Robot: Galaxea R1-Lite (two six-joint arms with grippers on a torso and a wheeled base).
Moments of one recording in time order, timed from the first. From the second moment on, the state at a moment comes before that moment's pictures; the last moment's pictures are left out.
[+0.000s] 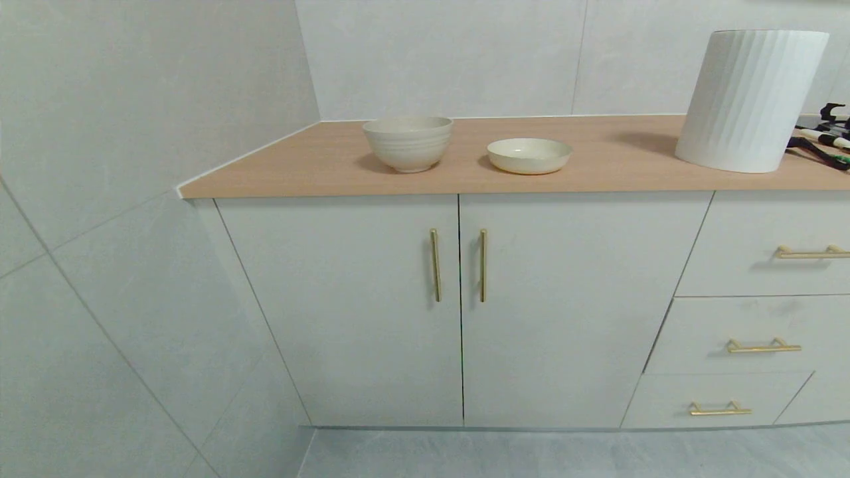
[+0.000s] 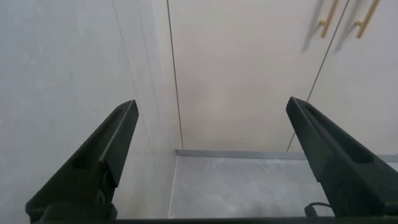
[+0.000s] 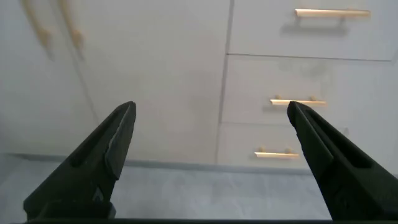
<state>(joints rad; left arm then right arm) -0.01 0.00 0.00 0.00 0.02 0.00 0.00 0.01 -0.05 -0.03 0.04 -0.04</state>
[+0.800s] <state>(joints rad) -0.01 0.00 0.00 0.00 0.02 0.00 0.15 0.78 -0.43 -0.08 0.43 -0.01</state>
